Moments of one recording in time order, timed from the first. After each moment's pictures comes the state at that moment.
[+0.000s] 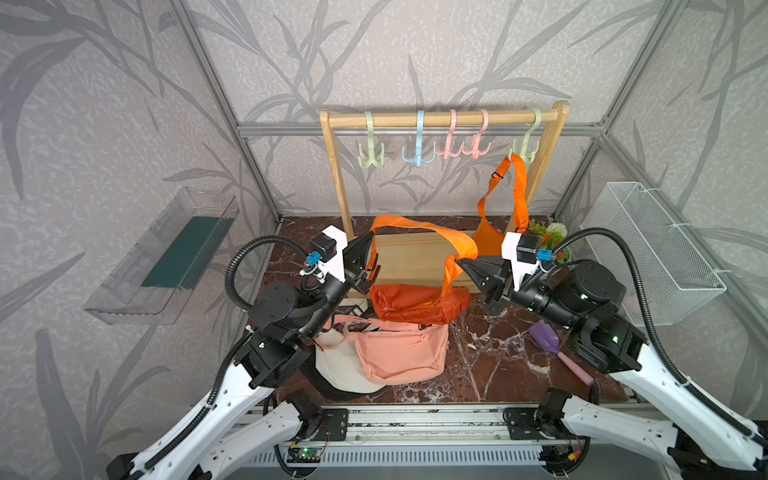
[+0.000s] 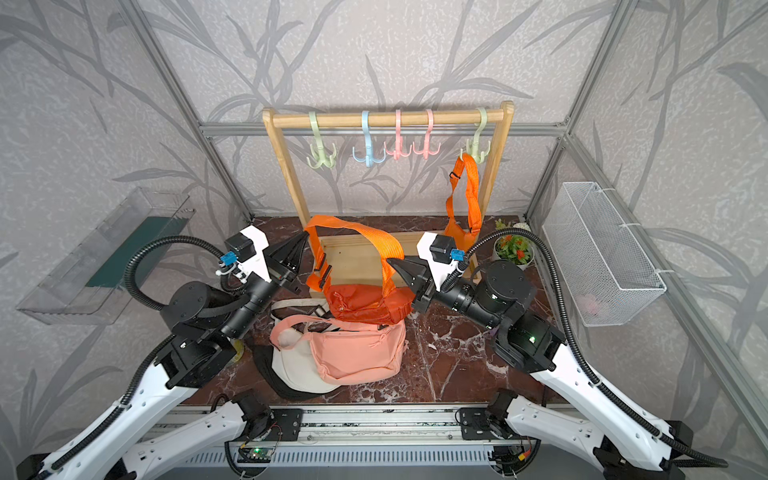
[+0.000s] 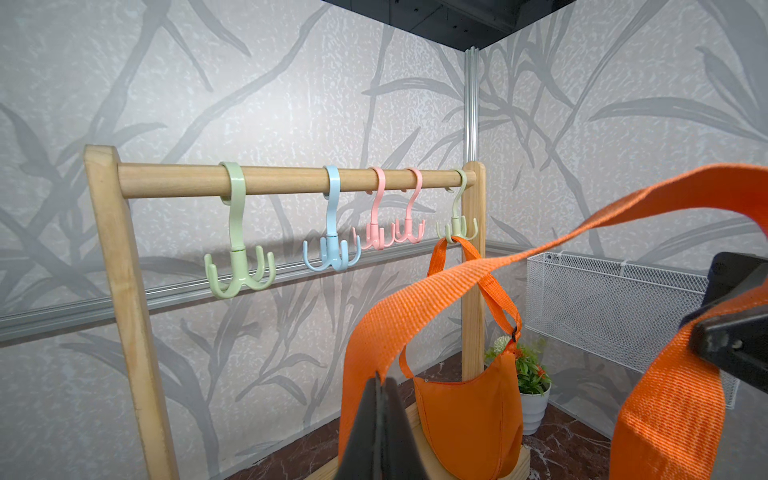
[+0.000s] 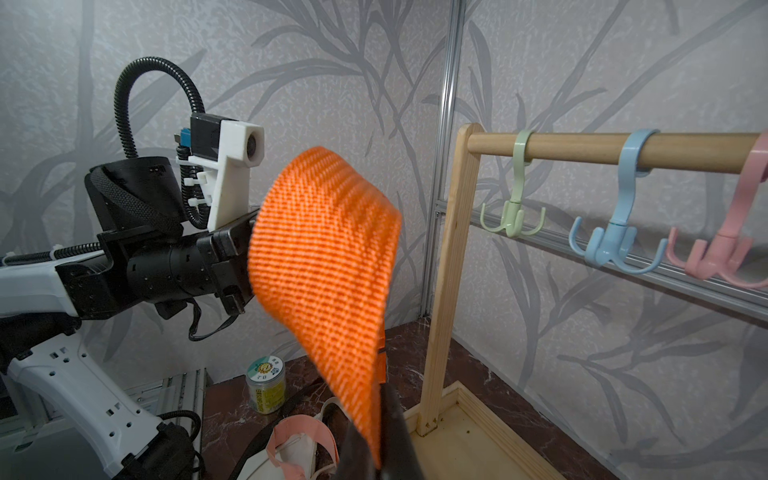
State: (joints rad) left arm -0.74 0.76 1.00 0.07 -0.13 0.08; right arm 0.86 0.89 1.15 -0.09 -0.22 -0.01
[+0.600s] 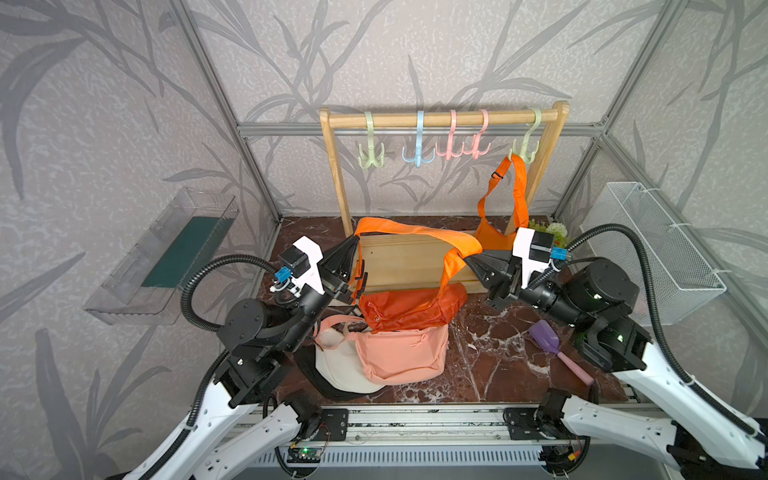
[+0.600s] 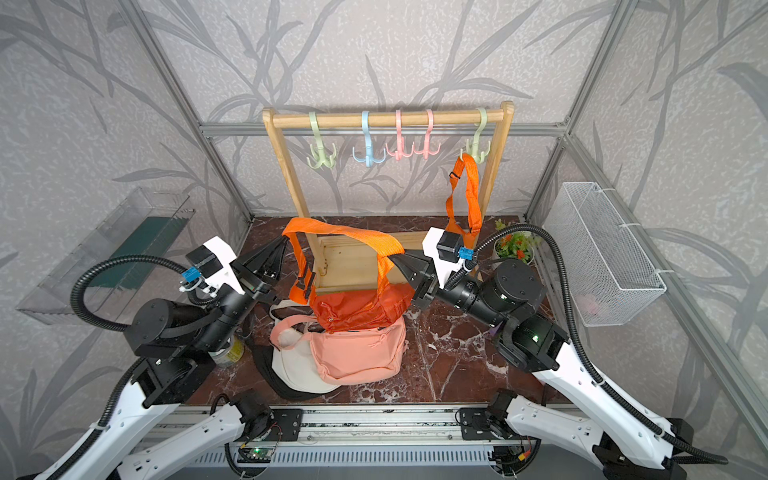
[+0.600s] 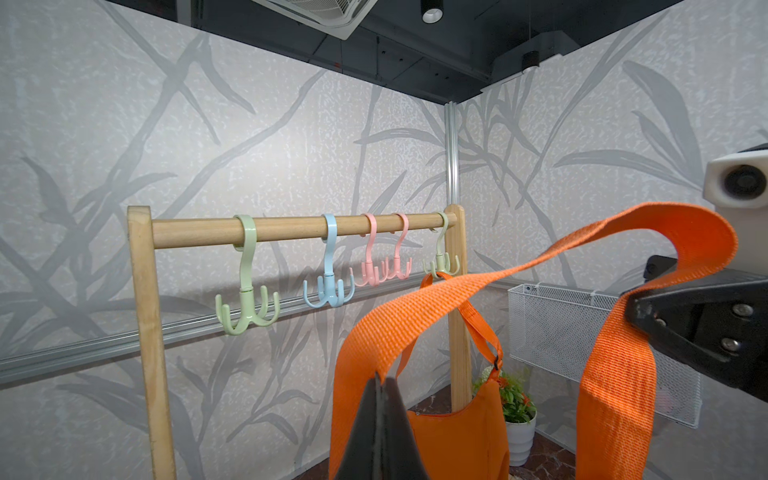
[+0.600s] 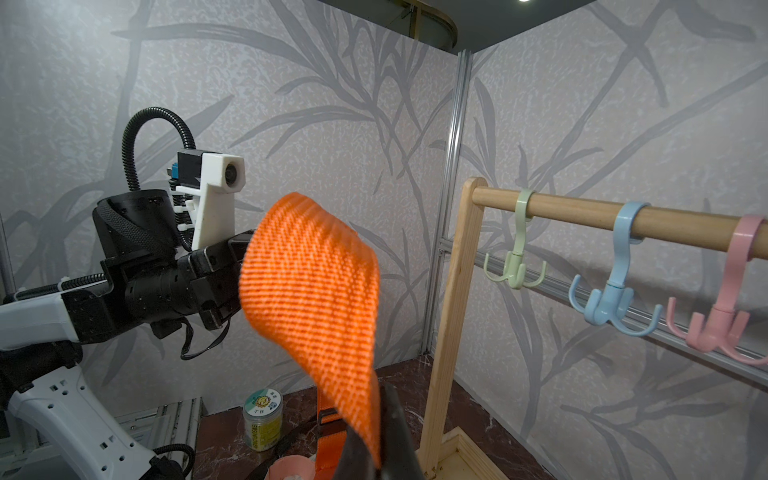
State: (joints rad) left arm -0.72 0.67 1.00 0.06 -0.04 0.08; right arm 0.88 0.91 1.21 -0.04 -0.23 -0.04
